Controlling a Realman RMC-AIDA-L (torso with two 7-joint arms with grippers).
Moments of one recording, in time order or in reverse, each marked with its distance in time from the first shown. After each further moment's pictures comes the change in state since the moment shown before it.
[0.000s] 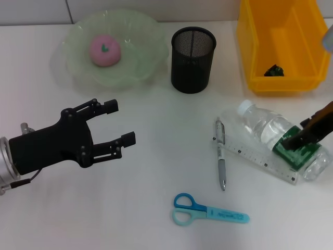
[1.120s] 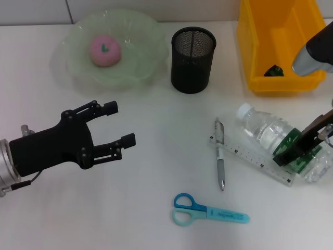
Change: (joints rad) left arm 0.005 -0.003 0.000 -0.005 0.000 -0.006 0.008; right arm 0.065 0.001 -0.088 0.226 -0.065 0.122 0.003
